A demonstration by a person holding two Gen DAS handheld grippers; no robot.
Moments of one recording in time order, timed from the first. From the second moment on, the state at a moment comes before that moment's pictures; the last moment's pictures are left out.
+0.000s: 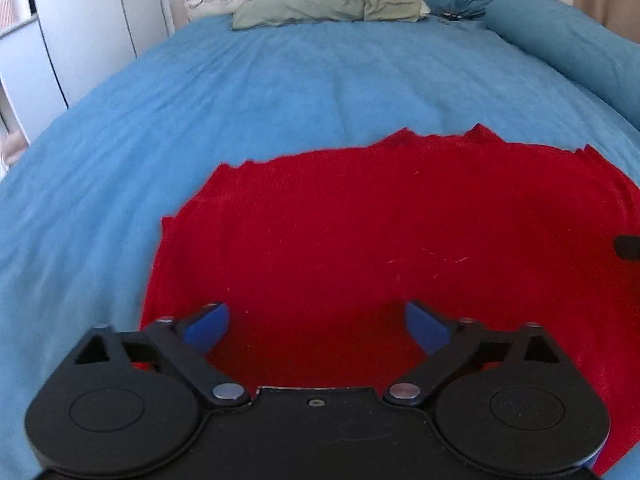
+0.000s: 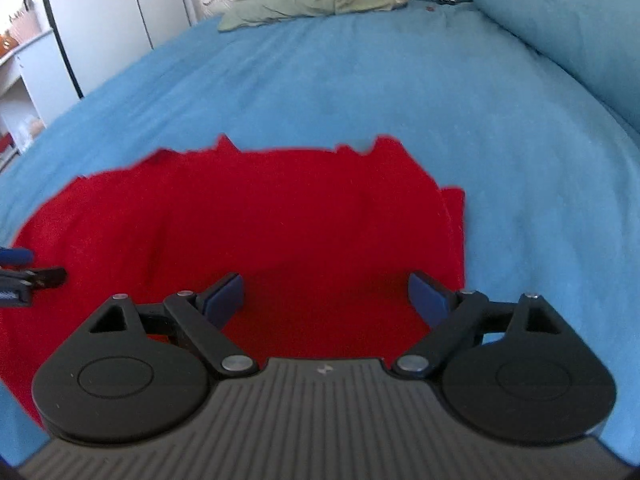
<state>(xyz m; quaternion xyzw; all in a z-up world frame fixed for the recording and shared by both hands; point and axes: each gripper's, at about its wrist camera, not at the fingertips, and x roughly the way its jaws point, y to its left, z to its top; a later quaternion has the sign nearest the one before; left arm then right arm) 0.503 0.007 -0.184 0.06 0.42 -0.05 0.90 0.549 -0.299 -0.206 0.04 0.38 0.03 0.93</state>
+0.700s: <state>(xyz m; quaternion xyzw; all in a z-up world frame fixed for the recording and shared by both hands) 0.441 -0.076 -0.073 0.09 0.36 -0.12 0.92 0.470 -0.336 -0.092 -0.01 0.37 0.05 0.93</state>
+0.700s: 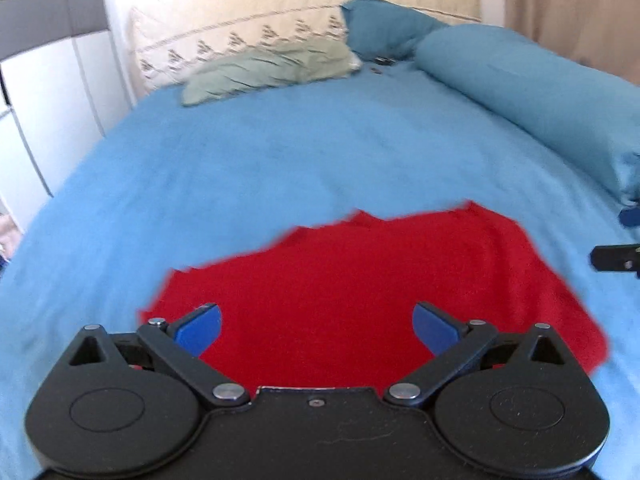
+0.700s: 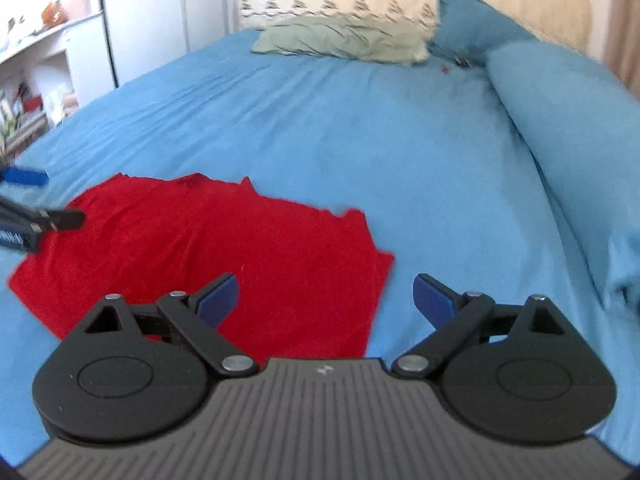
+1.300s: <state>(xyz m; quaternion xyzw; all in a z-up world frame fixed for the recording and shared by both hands) 0.434 -0.136 -0.147 0.10 0.41 -0.13 0.90 0.411 -0.366 -0.200 0.21 0.39 -0.03 0.90</state>
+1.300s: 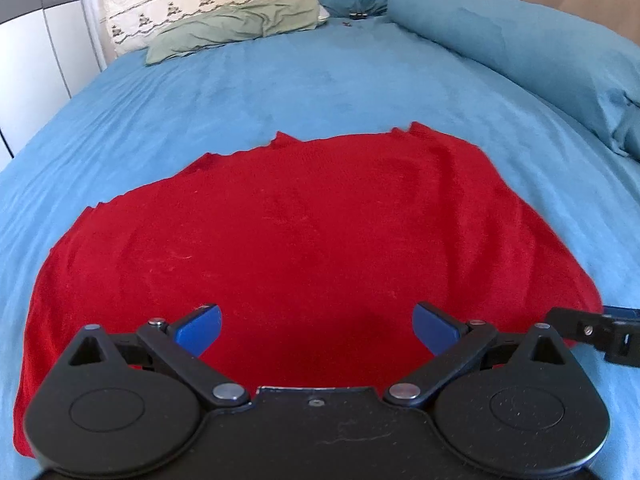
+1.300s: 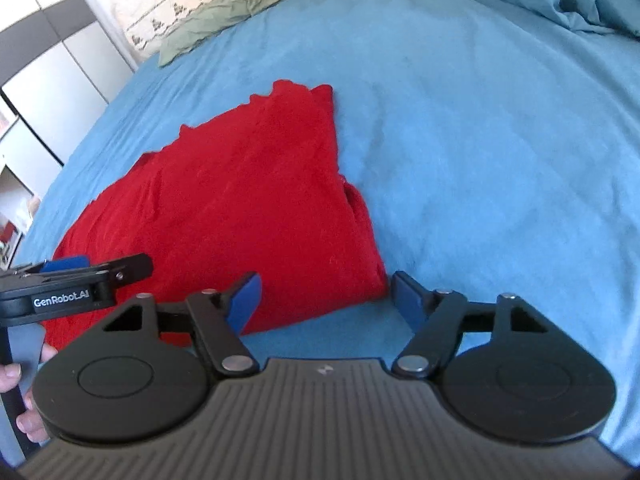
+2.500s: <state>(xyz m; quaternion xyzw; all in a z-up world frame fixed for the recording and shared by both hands) 0.446 0.056 -0.133 0.07 0.47 -0.04 0.88 0.554 -0.088 -0.083 0.06 0.39 0.27 0.88</state>
